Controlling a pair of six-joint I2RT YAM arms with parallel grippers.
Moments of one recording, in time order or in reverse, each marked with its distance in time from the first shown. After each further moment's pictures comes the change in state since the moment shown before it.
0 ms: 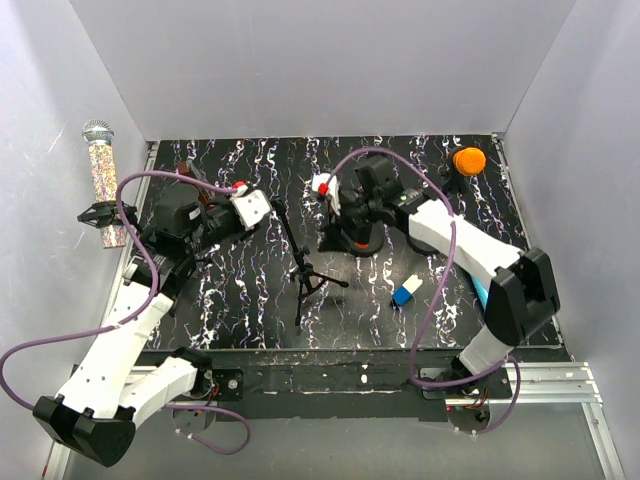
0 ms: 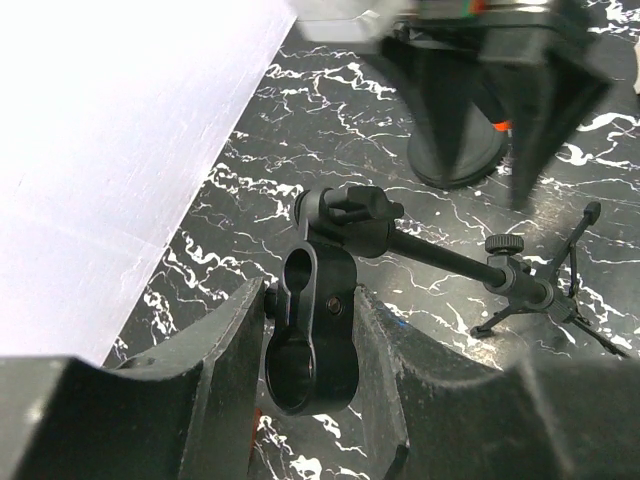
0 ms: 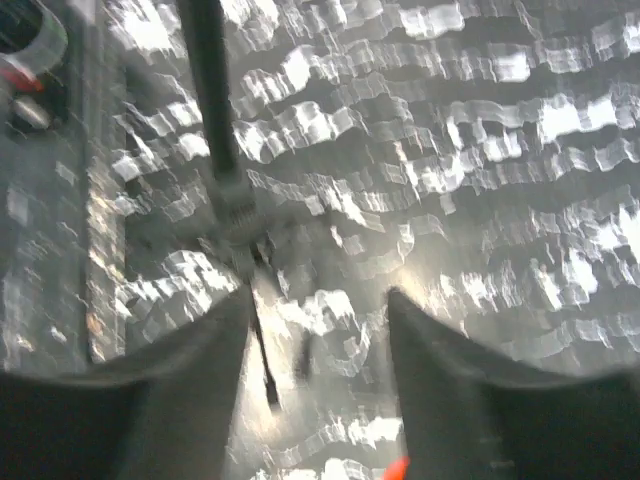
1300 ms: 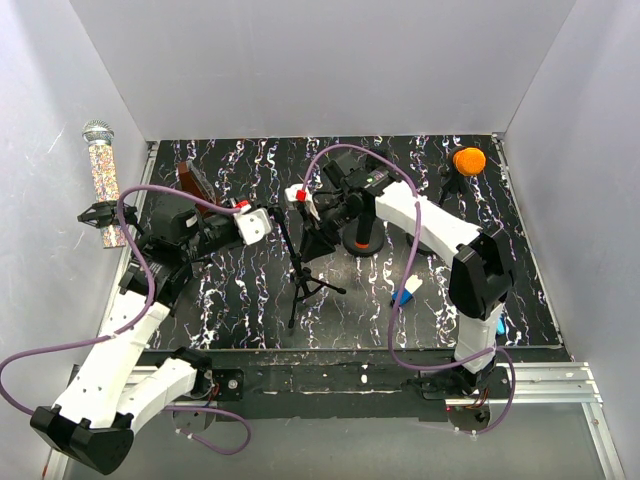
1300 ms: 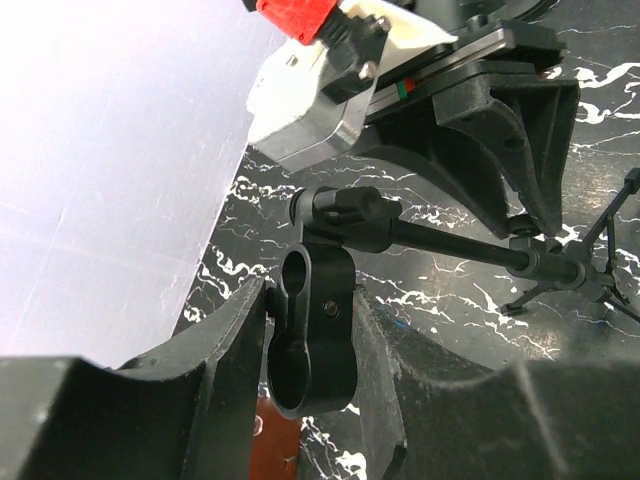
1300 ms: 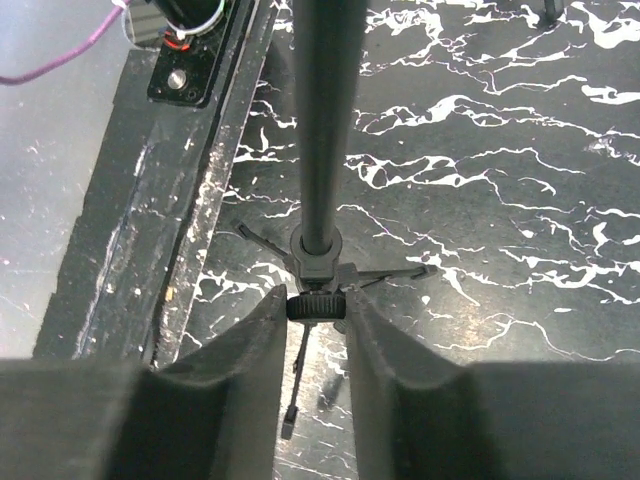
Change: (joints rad) left arm 0.000 -0.054 -0.025 -0.046 0.044 0.180; right arm 0.072 0.274 0.347 -0.293 -0.193 -0.285
